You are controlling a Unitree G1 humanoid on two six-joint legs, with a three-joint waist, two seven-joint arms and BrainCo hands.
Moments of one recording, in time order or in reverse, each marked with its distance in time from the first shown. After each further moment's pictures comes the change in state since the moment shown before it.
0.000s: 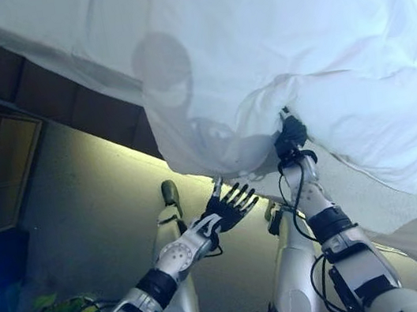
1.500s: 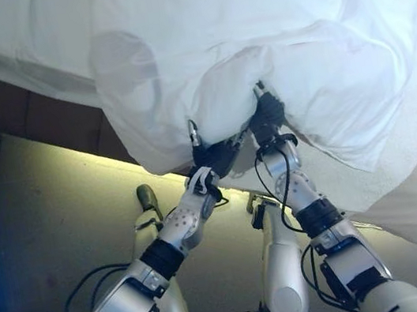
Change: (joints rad) left arm -0.197 -0.042 0.005 -0.136 -0.277 -0.379 -0.137; right arm -0.066 0.040 0.070 -0.184 0.017 0.003 -0.008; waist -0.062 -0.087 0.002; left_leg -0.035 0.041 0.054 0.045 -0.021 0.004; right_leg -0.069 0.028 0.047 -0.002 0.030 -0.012
